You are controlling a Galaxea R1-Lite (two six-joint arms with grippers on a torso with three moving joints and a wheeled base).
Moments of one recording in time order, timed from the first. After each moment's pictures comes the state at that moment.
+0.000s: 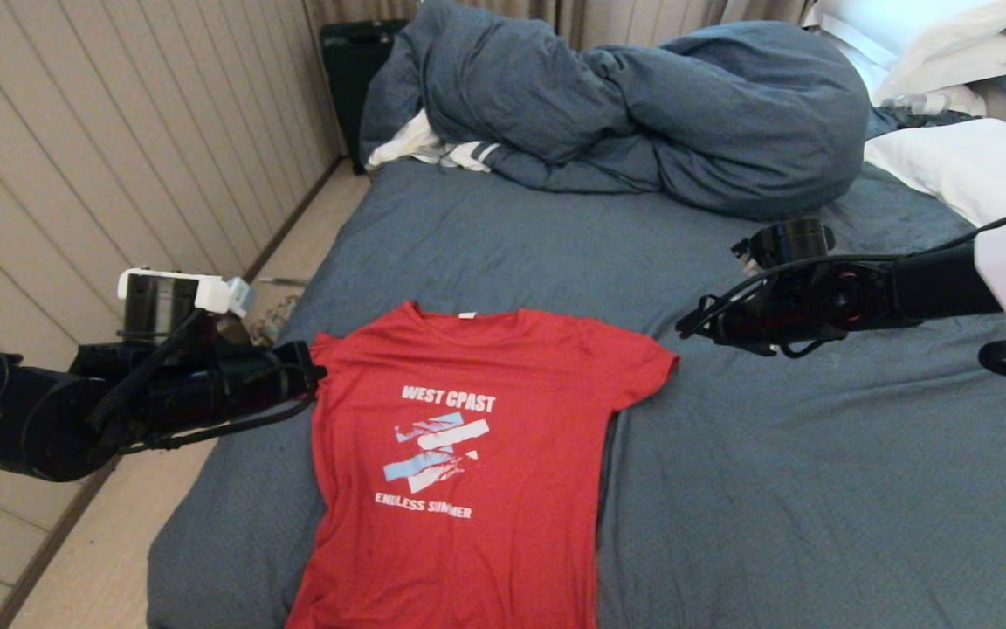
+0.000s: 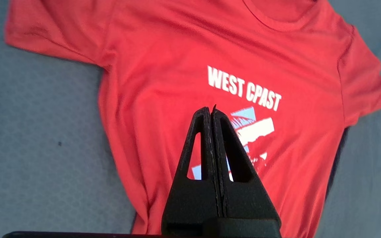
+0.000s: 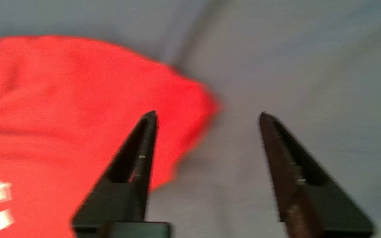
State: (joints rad) left arm -0.22 1.78 -0.84 -0.46 -0.15 -0.47; right arm 0.07 2.17 -1.62 0.07 0.12 0.33
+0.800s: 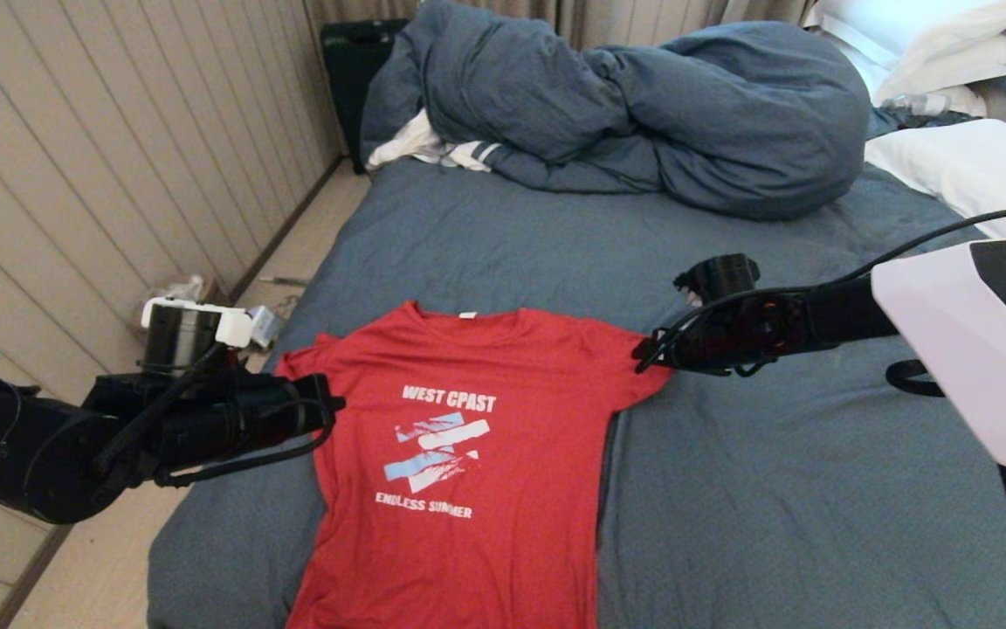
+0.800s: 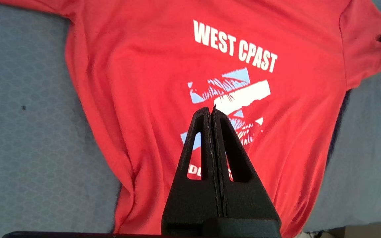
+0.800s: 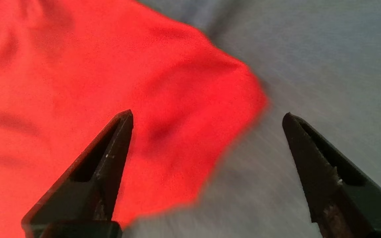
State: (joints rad) left arm -0.30 1.77 -0.75 -0.48 -0.15 -0.47; right arm 0.16 2.31 -1.69 0.07 0.01 0.27
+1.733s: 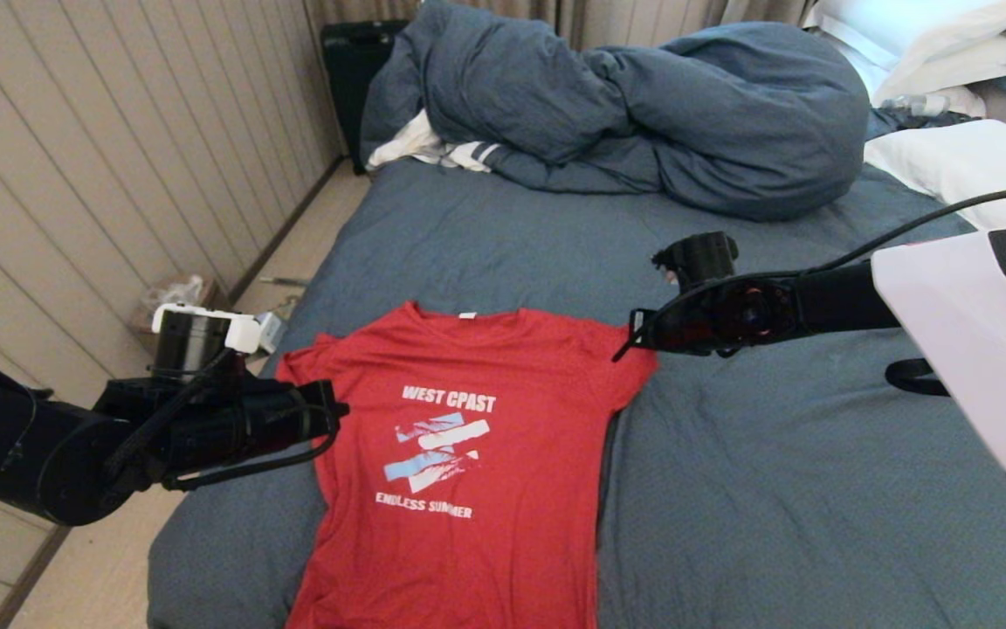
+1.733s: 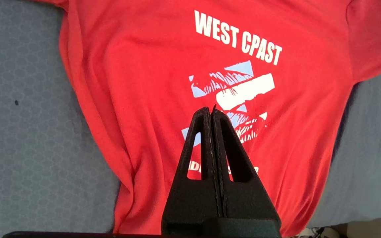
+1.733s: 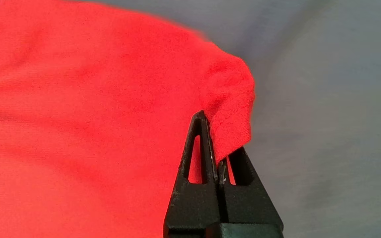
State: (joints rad) left arm -0.31 1.79 -0.75 -0.48 -0.15 -0.46; right arm 0.27 2.25 -1.71 0.06 -0.09 0.27
